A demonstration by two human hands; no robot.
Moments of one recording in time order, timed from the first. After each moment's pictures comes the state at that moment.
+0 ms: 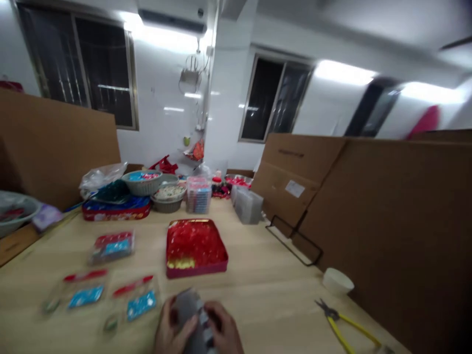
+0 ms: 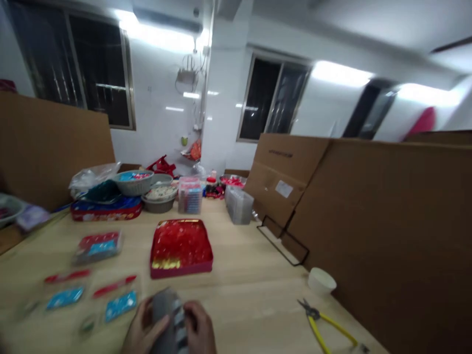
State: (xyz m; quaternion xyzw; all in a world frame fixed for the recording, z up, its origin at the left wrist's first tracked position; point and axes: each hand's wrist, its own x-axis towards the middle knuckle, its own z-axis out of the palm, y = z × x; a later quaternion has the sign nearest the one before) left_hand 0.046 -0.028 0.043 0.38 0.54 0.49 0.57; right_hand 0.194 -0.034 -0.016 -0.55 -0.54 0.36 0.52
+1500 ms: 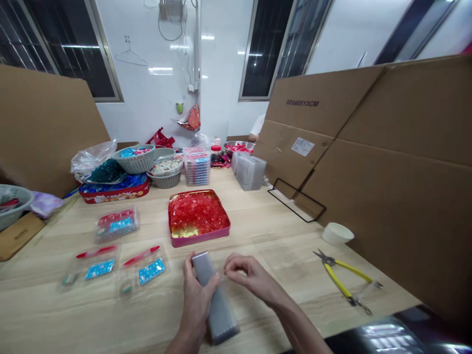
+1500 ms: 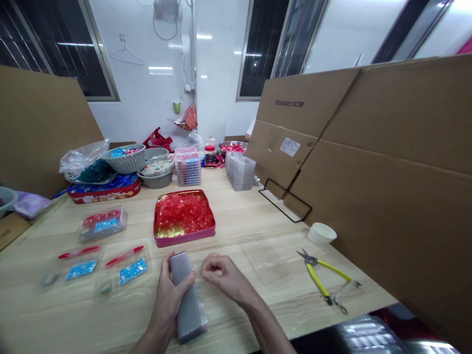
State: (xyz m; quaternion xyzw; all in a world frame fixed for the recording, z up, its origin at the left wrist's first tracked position) left_hand 0.082 -0.035 0.055 0.44 0.54 0.47 0.54; right_hand 0.245 -0.046 0.087 -0.50 -0.60 0.47 0.41
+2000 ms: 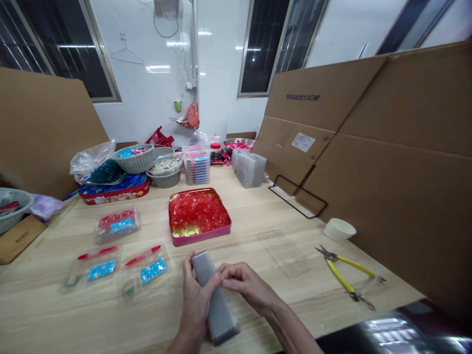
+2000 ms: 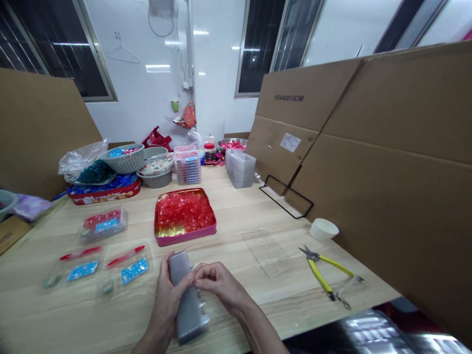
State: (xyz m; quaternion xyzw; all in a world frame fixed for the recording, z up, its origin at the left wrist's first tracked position) left_hand 0.078 -0.037 0.063 0.45 0.52 0.48 0.55; right_hand 0.219 -0.050 0.068 -0.37 -0.44 0.67 0.48
